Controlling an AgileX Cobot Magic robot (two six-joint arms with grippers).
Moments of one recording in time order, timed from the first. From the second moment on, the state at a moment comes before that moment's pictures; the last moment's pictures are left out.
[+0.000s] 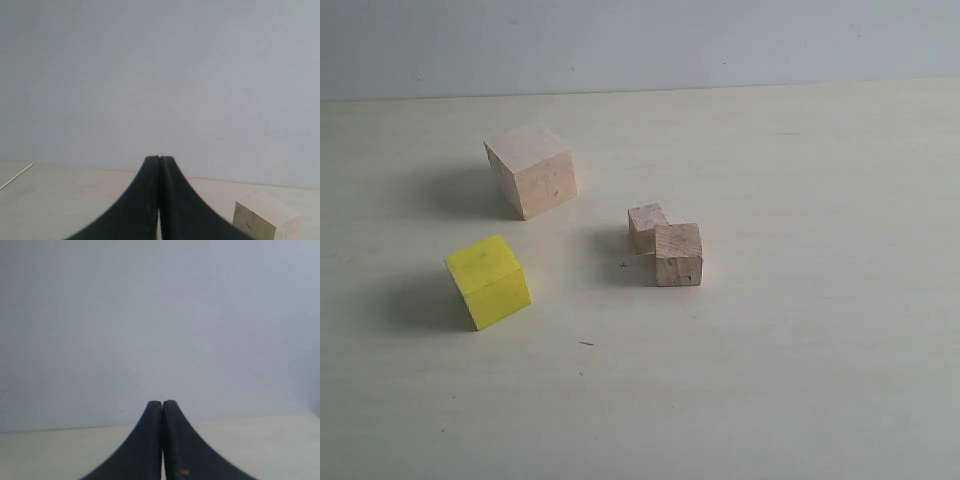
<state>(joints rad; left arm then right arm) 0.04 0.00 0.00 0.02 -0.07 -0.09 0.03 0.01 0.00 0.00 -0.07 0.05</state>
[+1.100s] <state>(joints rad) -0.14 0.69 -0.80 -0.15 0.52 0.04 0.19 0.56 -0.71 0.10 0.17 0.15</state>
